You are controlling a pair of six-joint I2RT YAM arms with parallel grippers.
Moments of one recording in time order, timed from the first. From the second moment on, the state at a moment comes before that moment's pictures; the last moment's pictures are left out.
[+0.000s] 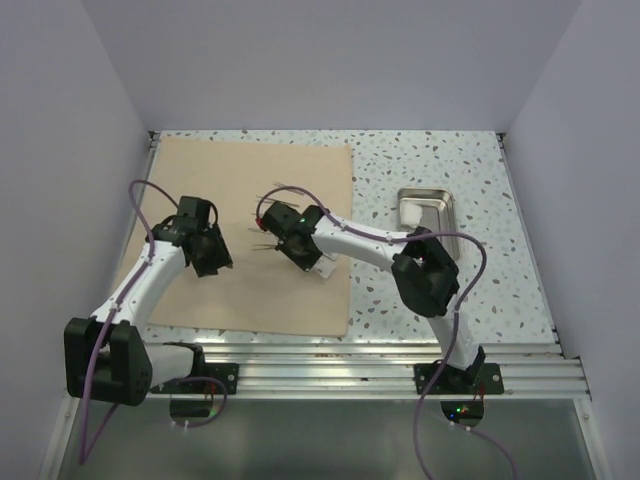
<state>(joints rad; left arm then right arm) -0.12 1.23 0.87 -0.79 -0.01 -0.55 0.97 2.14 1.75 -0.89 0.25 0.06</state>
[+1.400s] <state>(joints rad) -0.12 1.62 1.02 -0.66 0.15 -0.50 0.19 2.03 1.55 -0.94 0.38 0.26</state>
